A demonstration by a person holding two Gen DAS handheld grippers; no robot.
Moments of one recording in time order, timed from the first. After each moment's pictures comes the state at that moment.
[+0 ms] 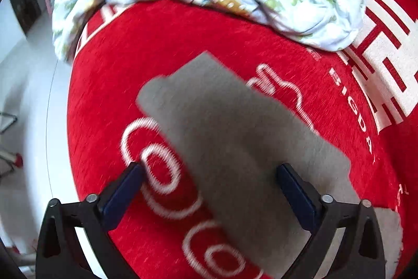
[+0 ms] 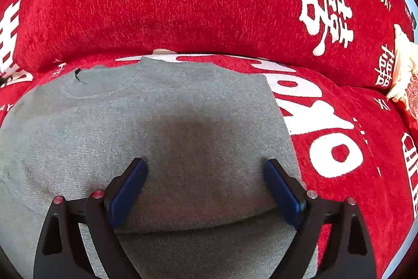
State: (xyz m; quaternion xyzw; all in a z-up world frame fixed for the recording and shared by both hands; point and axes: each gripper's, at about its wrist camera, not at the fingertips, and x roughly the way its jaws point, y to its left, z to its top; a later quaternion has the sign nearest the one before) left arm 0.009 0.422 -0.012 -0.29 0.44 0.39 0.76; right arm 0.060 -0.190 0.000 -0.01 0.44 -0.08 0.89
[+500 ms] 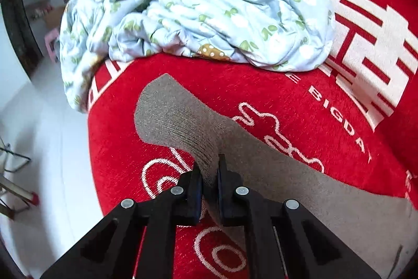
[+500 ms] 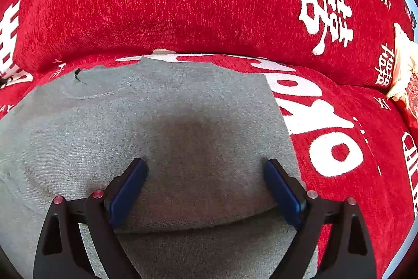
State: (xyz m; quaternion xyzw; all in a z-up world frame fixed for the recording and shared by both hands) left arm 0.001 0.402 0.035 -0.19 0.41 0.41 0.80; right arm 0.060 -0.189 0.000 0.00 0.44 -0.08 0.89
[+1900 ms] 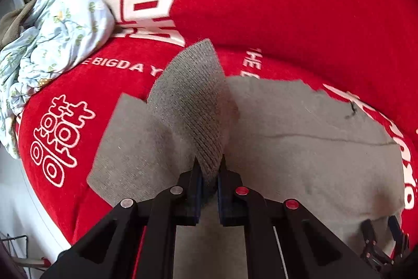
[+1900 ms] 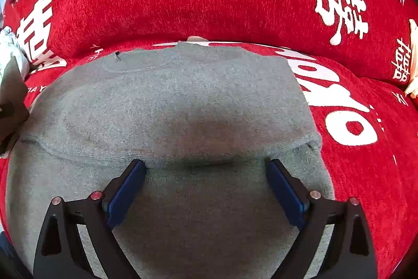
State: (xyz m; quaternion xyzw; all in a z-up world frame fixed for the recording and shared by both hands) left arm 0.071 0.087 0.064 -0.06 0.51 0.14 0.85; right arm 0.016 -0.184 0.003 0.01 0.45 0.00 0.89
